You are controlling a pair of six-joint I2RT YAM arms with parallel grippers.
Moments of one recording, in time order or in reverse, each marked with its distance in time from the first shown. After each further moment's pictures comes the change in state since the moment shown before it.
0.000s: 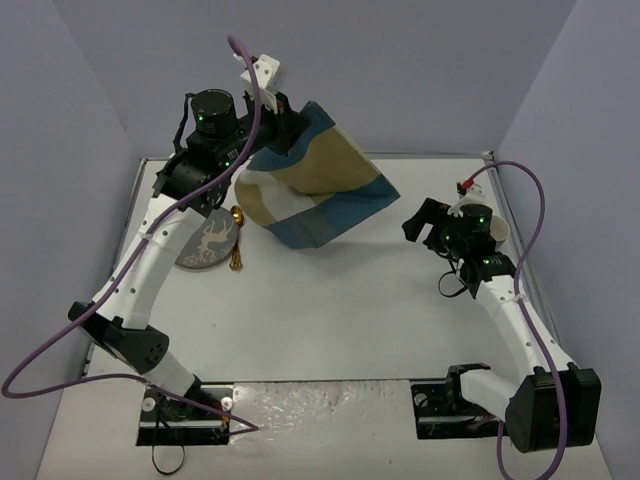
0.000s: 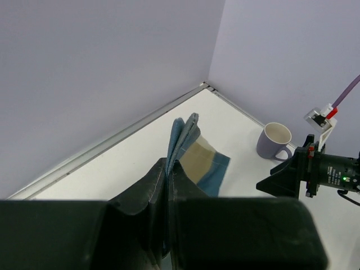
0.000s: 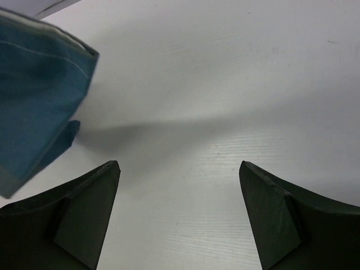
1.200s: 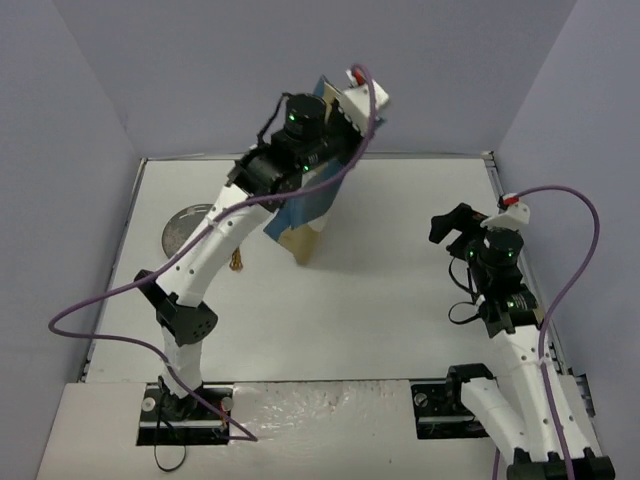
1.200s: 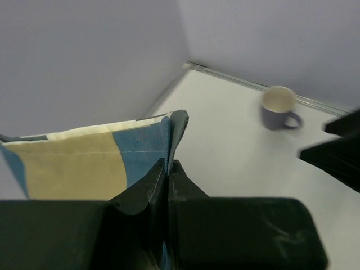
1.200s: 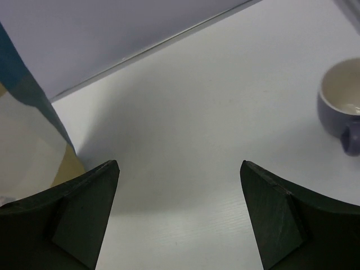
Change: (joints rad) left arm -0.317 0.314 0.366 -0.175 -0.158 0.317; right arm 0.000 -0.376 -0.029 -0.102 0.259 0.061
